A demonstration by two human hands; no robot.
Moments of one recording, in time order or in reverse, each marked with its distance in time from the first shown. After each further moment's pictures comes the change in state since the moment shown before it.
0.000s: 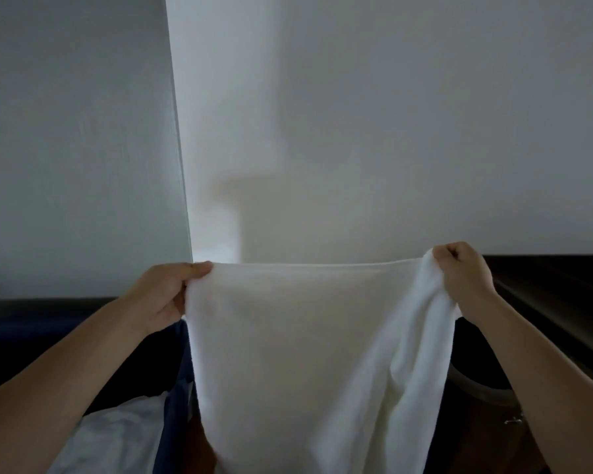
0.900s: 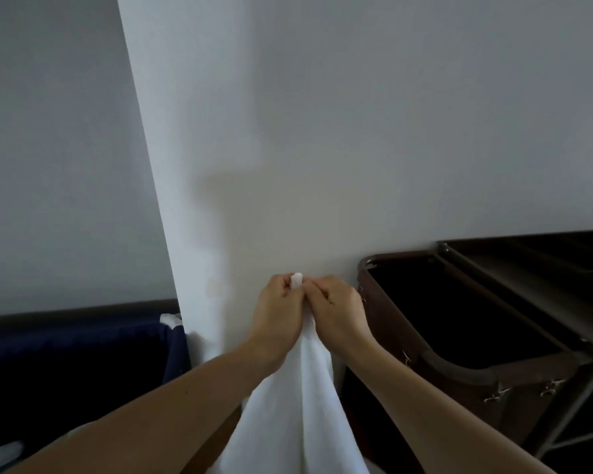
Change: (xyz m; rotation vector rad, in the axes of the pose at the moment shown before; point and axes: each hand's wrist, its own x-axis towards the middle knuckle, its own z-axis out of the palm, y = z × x) left_hand -0.047 -0.063 0.169 0.335 -0.048 0.337; right_hand -0.133 -0.067 0.074 0.123 -0.314 -0.178
